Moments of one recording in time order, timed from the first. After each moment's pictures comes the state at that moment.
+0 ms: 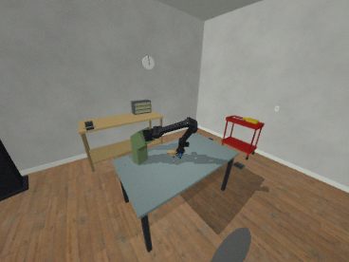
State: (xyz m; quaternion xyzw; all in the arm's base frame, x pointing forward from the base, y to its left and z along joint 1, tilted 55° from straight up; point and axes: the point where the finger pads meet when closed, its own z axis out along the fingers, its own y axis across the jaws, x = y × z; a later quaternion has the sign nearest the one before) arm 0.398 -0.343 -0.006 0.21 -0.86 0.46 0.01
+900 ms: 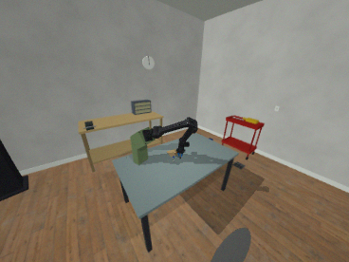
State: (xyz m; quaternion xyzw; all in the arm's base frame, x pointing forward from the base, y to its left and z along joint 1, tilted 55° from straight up) arm 0.401 -0.344 -0.005 0.21 -0.86 0.46 0.01
